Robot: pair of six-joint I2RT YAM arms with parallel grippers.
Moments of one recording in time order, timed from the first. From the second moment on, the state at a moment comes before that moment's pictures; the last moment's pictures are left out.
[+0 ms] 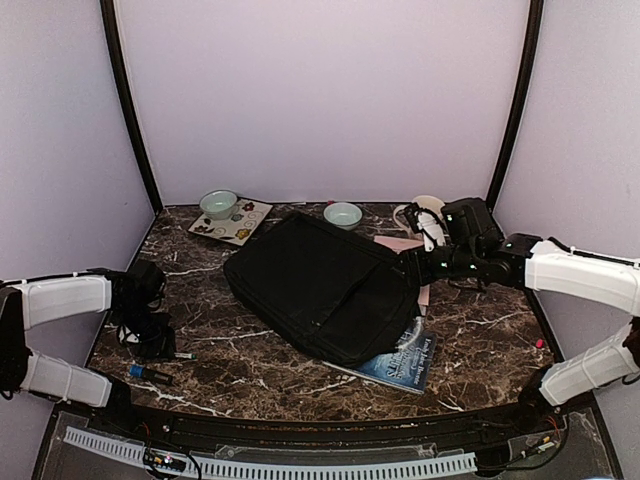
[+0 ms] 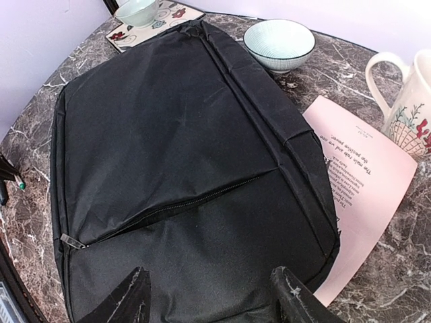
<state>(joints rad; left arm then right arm) -0.21 1.22 0.56 -0.79 0.11 -1.80 0.67 1.27 0.88 -0.25 -0.07 0.22</state>
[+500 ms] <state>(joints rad) -0.34 1.21 0.72 -0.73 0.11 -1.79 0.67 1.30 0.88 -0.15 -0.18 0.21</state>
